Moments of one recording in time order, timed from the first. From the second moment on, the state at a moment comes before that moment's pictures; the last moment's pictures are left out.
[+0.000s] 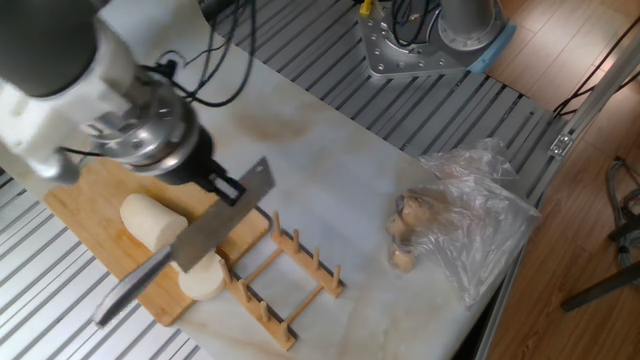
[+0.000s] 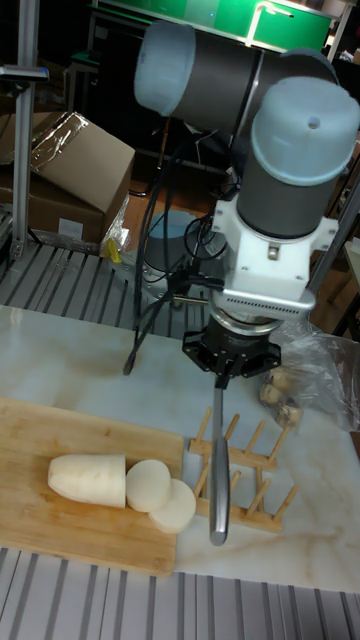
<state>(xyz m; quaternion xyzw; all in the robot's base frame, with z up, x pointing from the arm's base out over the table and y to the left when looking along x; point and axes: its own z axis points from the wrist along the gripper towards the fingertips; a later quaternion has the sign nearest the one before) 0.606 0.080 0.198 -0.05 -0.99 -0.06 0.13</state>
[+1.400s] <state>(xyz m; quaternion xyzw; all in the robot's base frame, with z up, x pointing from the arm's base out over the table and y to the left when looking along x) 0.587 0.110 0.123 -0.07 -0.99 -0.01 0.10</state>
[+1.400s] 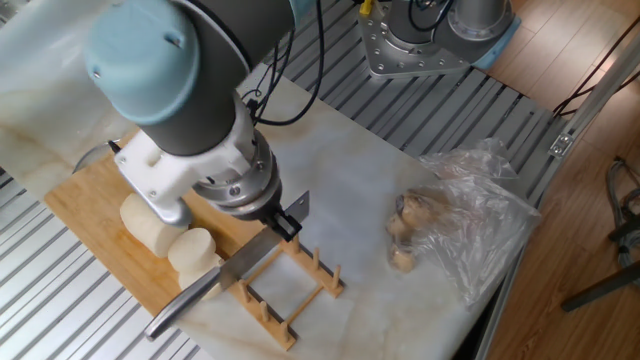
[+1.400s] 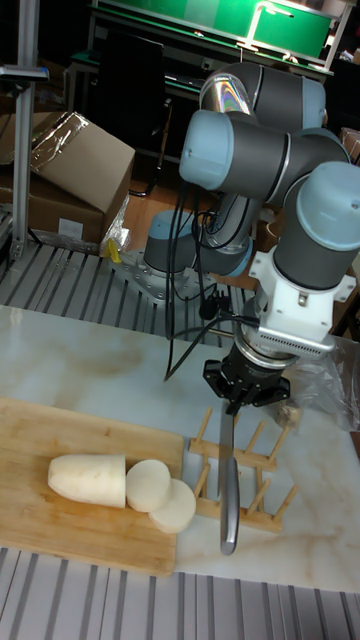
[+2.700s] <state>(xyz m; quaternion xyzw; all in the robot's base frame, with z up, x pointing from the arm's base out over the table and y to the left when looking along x) 0.583 0.097 0.092 -0.06 -0.99 0.01 0.10</state>
